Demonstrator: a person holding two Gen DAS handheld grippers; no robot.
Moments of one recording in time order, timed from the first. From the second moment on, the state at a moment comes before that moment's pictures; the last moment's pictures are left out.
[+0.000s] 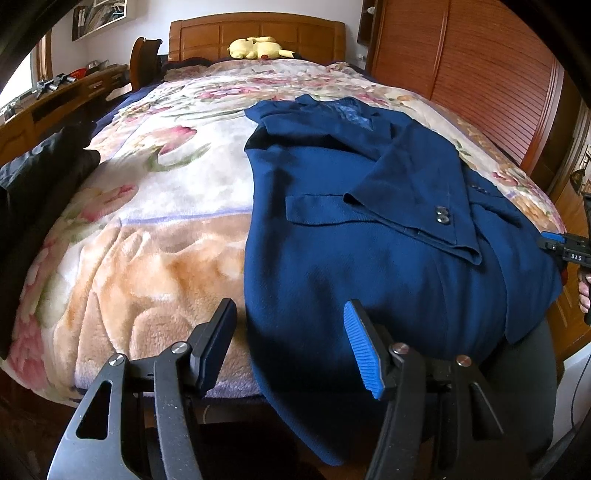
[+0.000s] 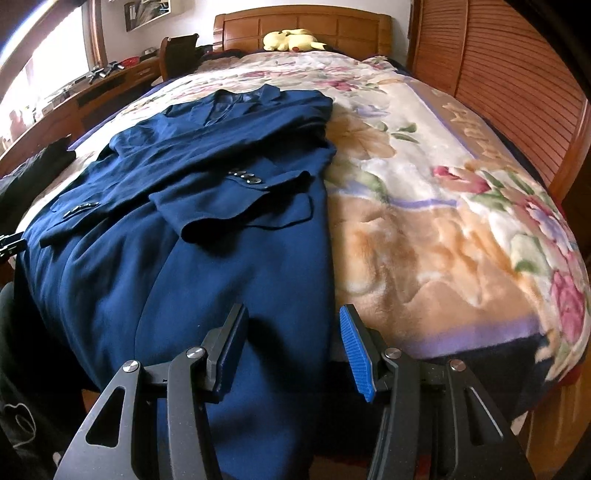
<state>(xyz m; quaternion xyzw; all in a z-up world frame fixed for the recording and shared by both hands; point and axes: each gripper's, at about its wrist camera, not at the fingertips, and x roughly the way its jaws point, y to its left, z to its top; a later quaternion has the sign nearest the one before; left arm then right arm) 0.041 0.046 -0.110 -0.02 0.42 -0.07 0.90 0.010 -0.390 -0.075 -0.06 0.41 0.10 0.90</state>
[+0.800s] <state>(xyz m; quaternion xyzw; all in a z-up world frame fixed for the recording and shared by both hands) 0.027 0.058 -0.111 -0.05 0.43 -0.09 0.90 0.026 -0.379 -0.083 -0.05 0.43 0.16 0.89</state>
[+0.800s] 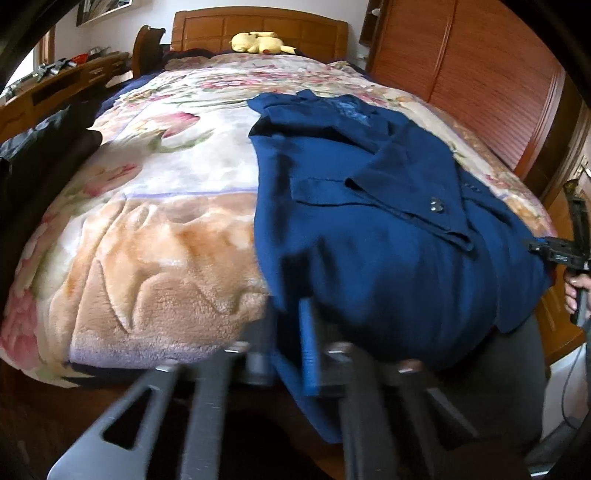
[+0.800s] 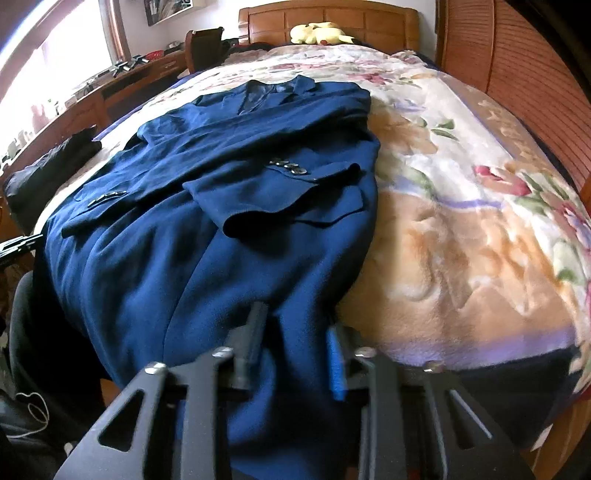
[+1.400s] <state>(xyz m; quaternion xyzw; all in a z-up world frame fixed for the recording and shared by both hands) -0.004 0.022 0.043 0.00 0.28 -0.16 0.95 -0.028 -0.380 0.050 0.02 0.25 0.23 0.94</state>
